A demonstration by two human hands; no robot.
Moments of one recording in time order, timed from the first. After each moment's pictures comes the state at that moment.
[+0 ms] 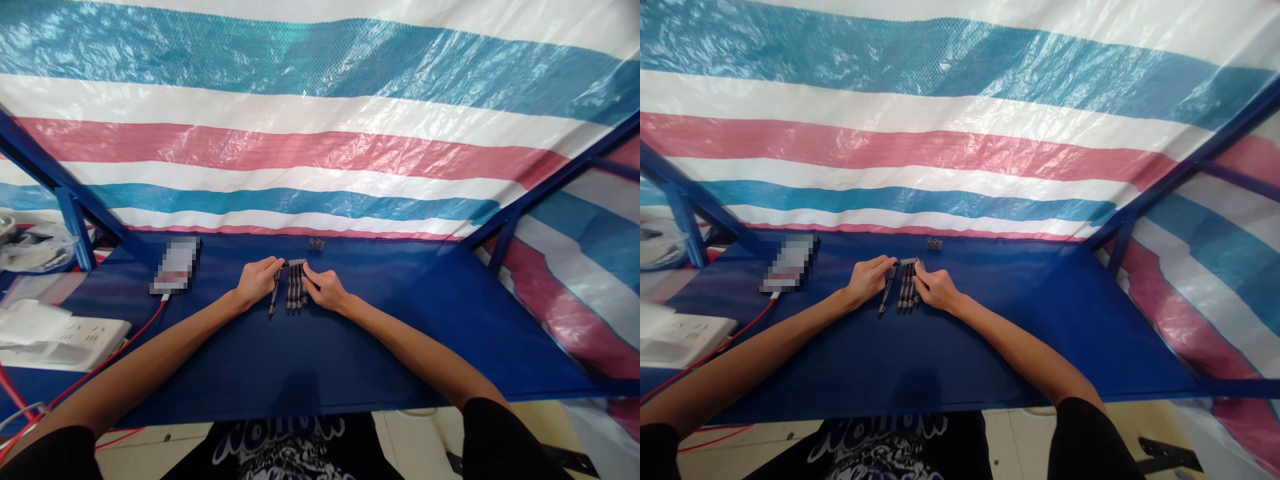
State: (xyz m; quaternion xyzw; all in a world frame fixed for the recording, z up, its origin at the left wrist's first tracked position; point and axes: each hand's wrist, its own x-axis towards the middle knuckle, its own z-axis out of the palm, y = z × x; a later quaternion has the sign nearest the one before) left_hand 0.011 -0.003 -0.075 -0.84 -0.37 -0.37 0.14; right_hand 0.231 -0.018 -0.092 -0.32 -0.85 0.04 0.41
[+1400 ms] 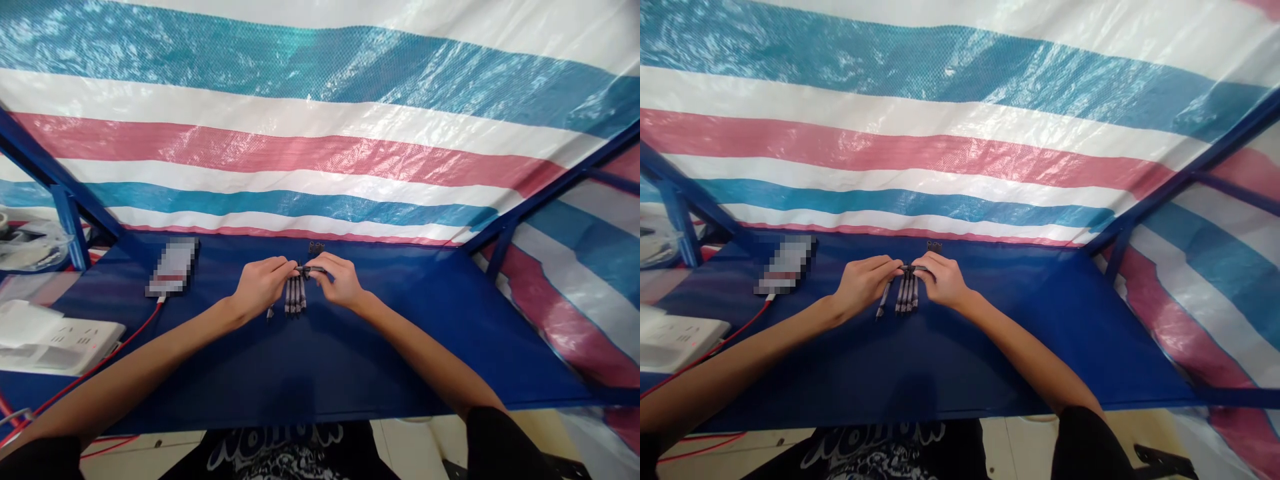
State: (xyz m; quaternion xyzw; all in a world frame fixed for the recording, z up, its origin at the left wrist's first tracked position) left_hand 0.037 -0.042 0.000 -0.85 -0.32 -0.37 0.17; right_hand 0.238 -0.032 -0.009 -0.26 -0.84 0.09 0.47
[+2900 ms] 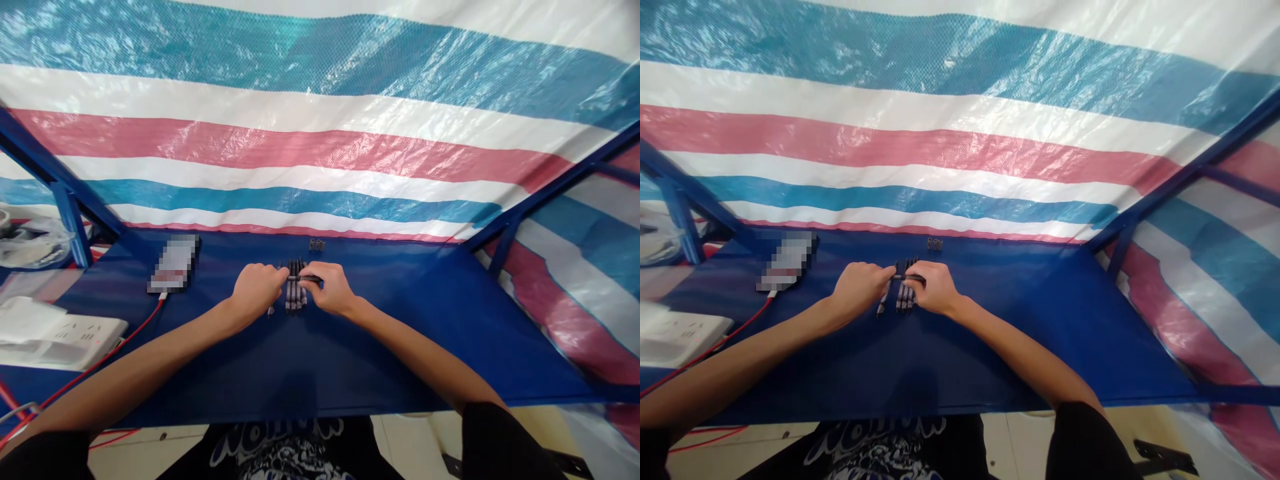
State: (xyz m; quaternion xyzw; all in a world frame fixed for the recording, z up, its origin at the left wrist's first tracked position) left_hand 0.043 -0.057 0.017 -0.84 -0.54 0.04 0.08; right_hand 0.224 -0.044 -0.019 -0.33 -0.83 0.16 0.42
